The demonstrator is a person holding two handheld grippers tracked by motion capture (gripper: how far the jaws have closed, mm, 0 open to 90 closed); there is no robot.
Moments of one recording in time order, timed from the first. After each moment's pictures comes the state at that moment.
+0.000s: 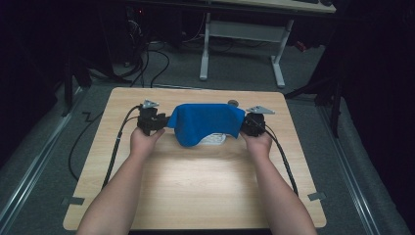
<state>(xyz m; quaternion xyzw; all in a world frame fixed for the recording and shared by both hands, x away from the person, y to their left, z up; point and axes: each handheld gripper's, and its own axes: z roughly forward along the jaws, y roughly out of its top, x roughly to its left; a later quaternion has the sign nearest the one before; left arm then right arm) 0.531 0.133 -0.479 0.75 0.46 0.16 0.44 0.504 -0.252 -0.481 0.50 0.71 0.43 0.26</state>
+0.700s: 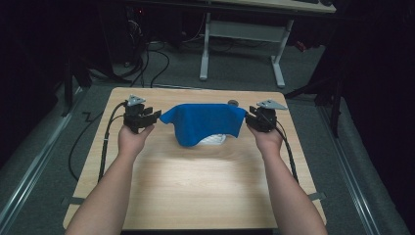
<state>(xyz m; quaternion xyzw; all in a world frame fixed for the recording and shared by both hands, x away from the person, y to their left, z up) 0.513 0.160 -0.446 0.73 0.46 0.20 0.46 0.488 -0.271 -0.440 0.49 0.70 0.43 0.30</state>
